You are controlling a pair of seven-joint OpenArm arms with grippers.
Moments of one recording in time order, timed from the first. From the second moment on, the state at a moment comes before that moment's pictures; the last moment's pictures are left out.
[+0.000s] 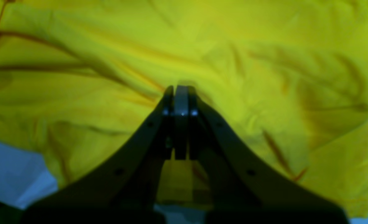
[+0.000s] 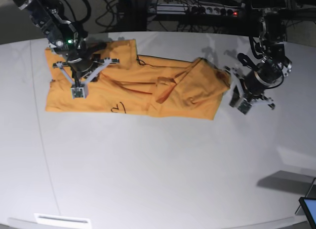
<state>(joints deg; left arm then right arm) 11.9 -21.9 -12.5 100.2 -5.3 -40.6 35.4 -13.0 26.7 -29.8 112.3 25.4 -31.4 -47.1</state>
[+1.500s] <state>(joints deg) 5.3 -27.3 -8.9 86.4 5.3 -39.9 34.0 -1.7 24.5 -38.2 101.6 24.5 -30.9 -45.4</state>
